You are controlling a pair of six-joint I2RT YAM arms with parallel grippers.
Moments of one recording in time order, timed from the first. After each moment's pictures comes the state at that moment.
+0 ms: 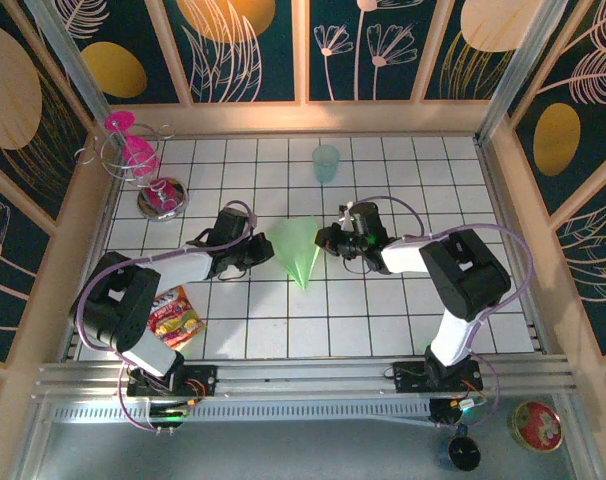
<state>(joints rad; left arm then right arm) -0.47 1.59 0.72 0.01 0.32 -0.77 0.54 1.77 0.74 0.41 -0.46 0.92</state>
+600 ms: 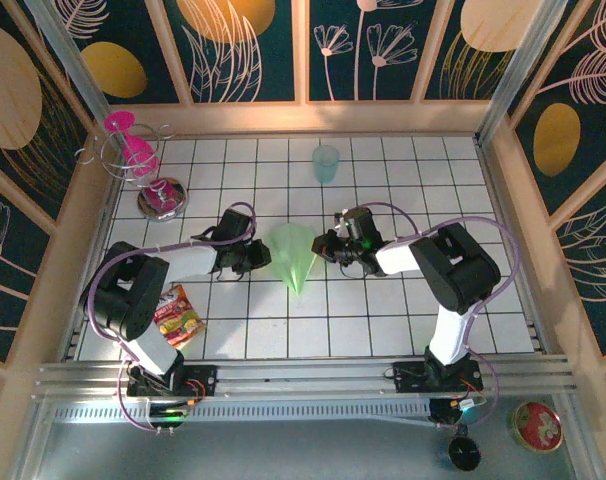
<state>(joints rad) -0.46 1.67 0.77 -0.12 0.27 -0.72 0.56 1.84 0.74 0.43 -0.48 0.94</state>
